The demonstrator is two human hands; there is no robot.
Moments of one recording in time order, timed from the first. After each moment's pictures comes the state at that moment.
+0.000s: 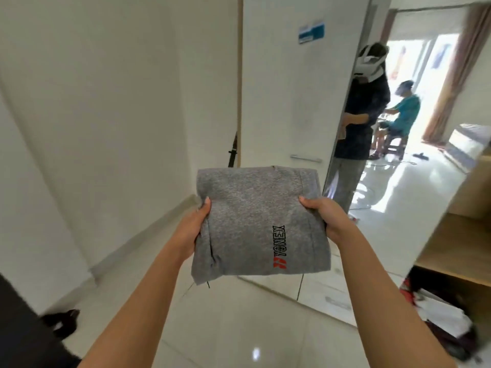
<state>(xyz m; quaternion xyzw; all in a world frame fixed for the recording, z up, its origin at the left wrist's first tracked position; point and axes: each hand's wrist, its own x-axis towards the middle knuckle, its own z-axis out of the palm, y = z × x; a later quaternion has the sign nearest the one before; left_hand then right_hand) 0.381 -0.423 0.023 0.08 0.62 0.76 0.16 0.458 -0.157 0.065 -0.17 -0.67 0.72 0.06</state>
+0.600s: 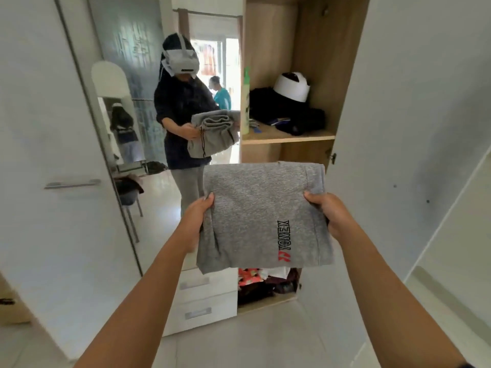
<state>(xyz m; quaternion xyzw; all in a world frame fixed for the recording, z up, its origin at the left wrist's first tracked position) 0.441 0.102 0.020 0.27 0.57 0.68 0.37 0.672 0.251 0.058 -0.39 -0.56 0.63 0.36</state>
